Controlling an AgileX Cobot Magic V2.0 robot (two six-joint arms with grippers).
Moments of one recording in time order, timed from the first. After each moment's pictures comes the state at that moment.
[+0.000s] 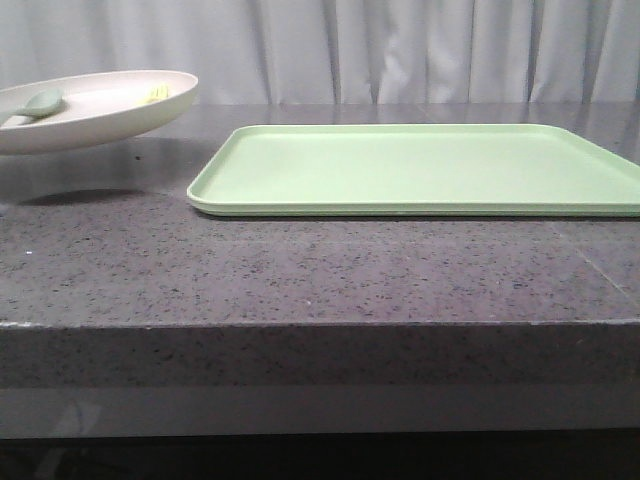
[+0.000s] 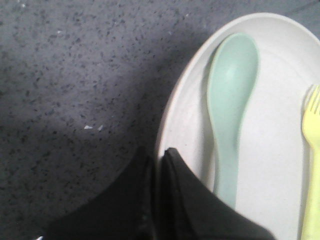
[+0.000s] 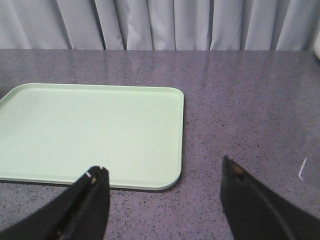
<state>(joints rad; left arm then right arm) 0.29 1.76 -1.30 -0.98 0.80 0.53 0.03 0.35 -0.53 0.05 0.46 0.04</state>
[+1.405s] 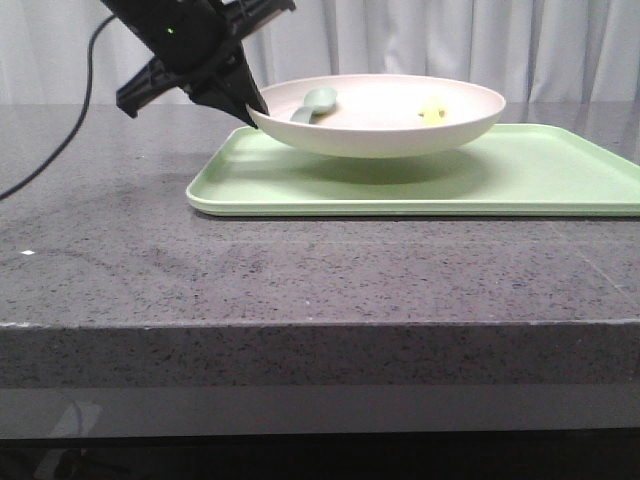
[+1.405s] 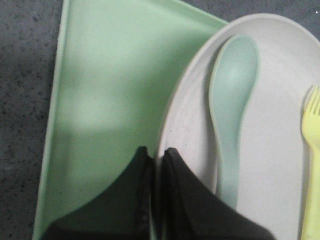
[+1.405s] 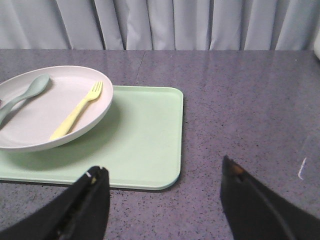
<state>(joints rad) -0.42 1.91 -1.55 -0.47 0.55 -0.24 0.03 0.35 -0.53 0.05 0.46 0.04</state>
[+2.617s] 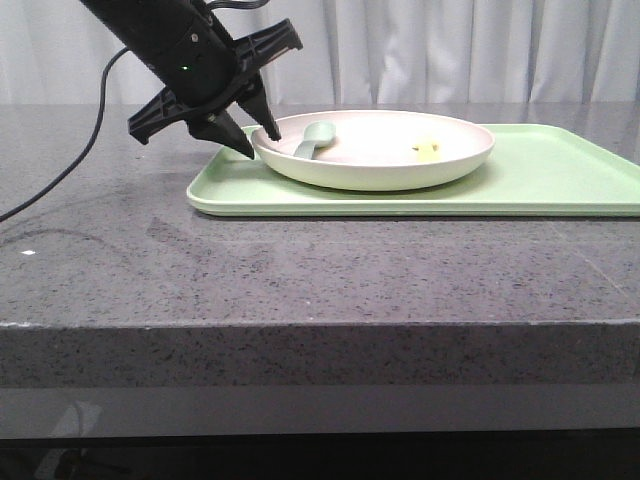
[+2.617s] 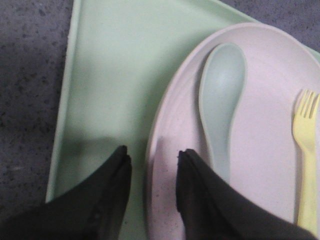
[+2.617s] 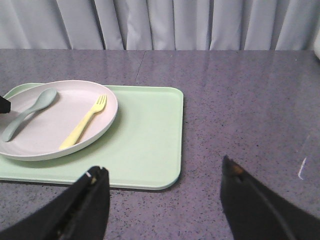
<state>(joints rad) -0.42 1.97 -1.55 -0.45 0.50 -0.25 0.03 0.35 -0.53 0.05 0.46 0.04</state>
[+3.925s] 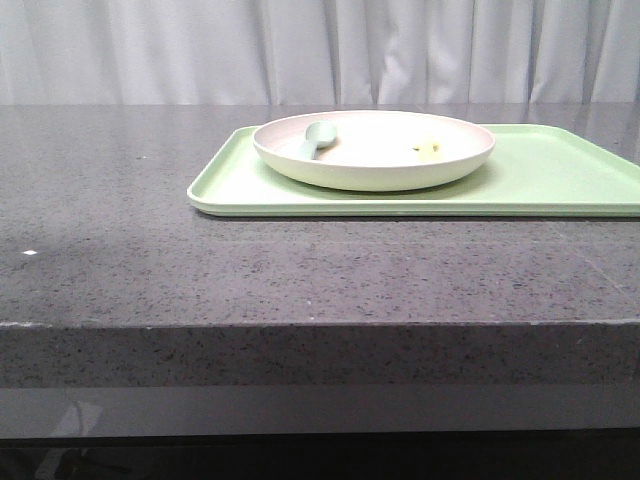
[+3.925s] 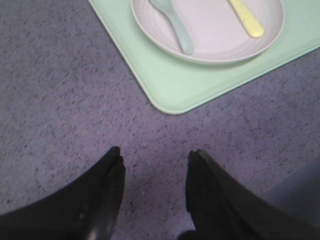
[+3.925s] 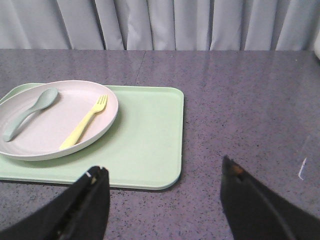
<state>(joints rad) -0.43 1.04 -1.04 -0.13 0.82 0.15 0.03 0.35 -0.53 0.05 0.46 0.04</state>
